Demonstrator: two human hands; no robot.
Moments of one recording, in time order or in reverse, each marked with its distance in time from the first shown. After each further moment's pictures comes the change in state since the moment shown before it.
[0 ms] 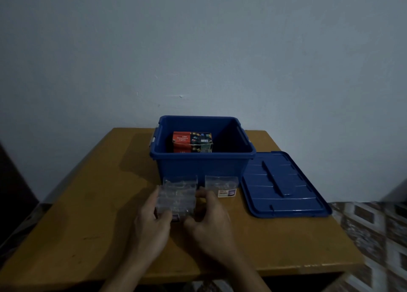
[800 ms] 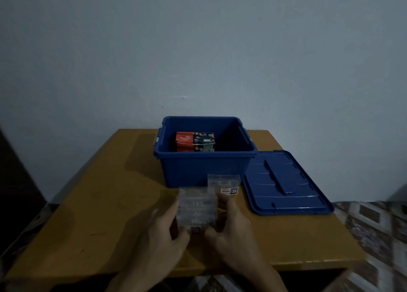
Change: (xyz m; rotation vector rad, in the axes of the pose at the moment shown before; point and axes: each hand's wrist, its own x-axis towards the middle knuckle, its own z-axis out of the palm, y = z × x) left_hand -0.029 0.002 -0.008 0.278 -0.215 0.152; right_hand -0.031 0.005 -0.035 0.083 -0.042 0.006
